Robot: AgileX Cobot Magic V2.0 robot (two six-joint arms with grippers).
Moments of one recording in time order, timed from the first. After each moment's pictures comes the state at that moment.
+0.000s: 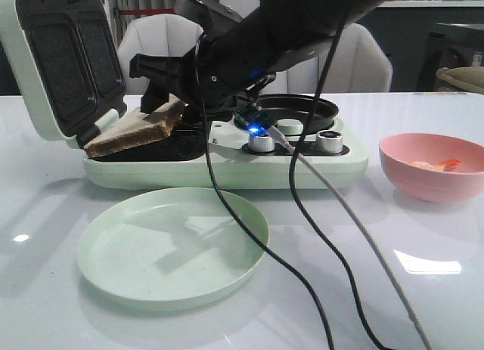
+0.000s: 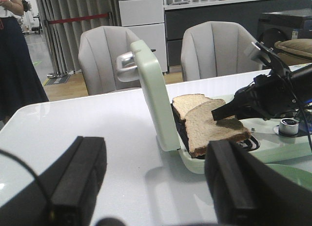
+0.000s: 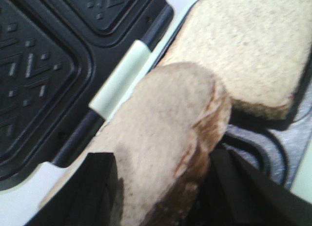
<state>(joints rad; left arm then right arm) -0.23 0.04 -0.29 0.07 0.35 -0.01 0.57 2.15 -1.58 1.56 0.16 -1.17</state>
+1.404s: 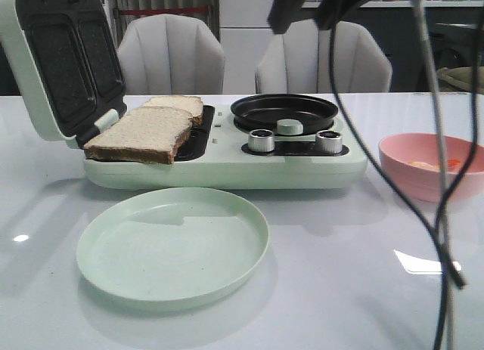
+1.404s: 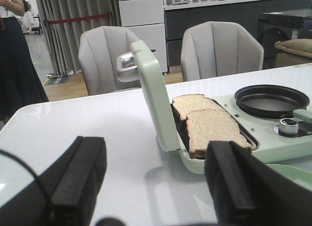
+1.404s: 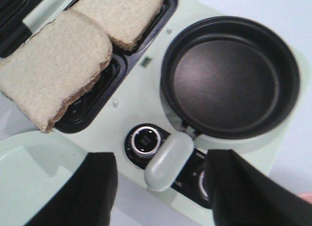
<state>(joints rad) -0.23 0.04 -0.29 0.07 0.35 -0.01 0.43 1.60 -1.41 0.11 0.59 -0.09</state>
